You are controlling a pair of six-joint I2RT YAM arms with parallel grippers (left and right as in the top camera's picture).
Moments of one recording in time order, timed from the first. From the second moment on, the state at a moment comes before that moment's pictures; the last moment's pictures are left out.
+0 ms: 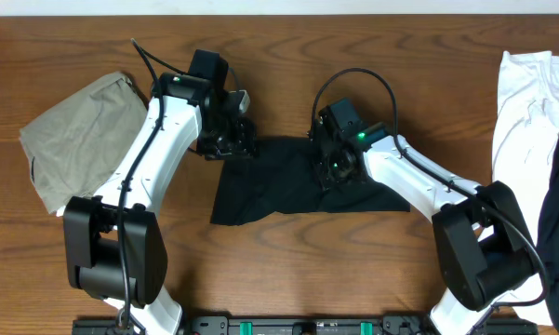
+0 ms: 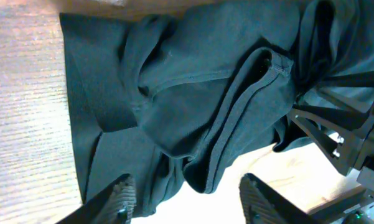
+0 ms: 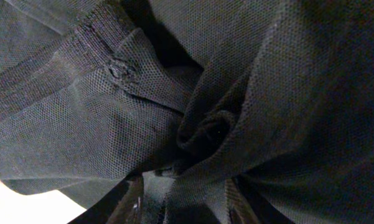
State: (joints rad) left arm -0.23 1.81 1.48 -1.12 0.37 -0.17; right arm 0.50 1.85 1.18 -0.64 -0.18 0.13
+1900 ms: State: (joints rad) left arm -0.15 2.16 1.48 -1.15 0.52 0.06; right arm 0.45 1.69 1.19 -0.71 -0.11 0.13
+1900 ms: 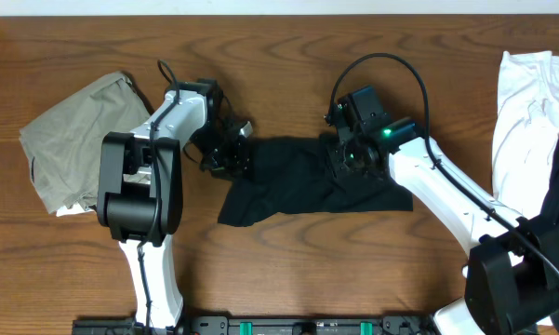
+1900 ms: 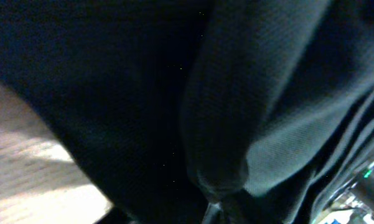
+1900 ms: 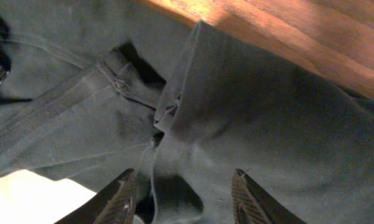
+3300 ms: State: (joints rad) left arm 0.03 1.74 1.51 -1.14 0.54 -0.10; right arm 0.18 1.77 1.19 -0.82 -0.06 0.20
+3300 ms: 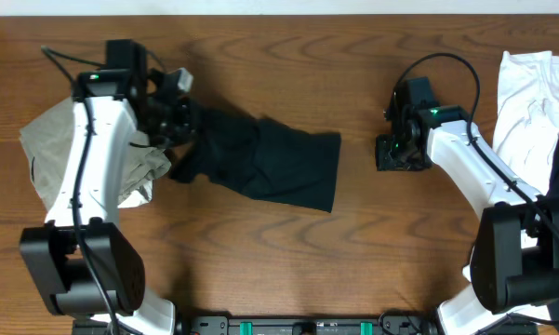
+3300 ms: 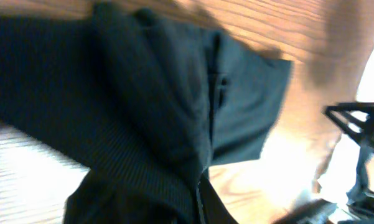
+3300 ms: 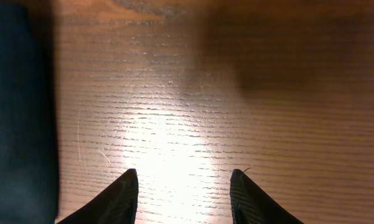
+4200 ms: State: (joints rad) left arm -0.58 1.76 1.51 -0.90 0.29 -0.26; right arm 0.19 1.77 1.19 -0.87 -0.09 0.20
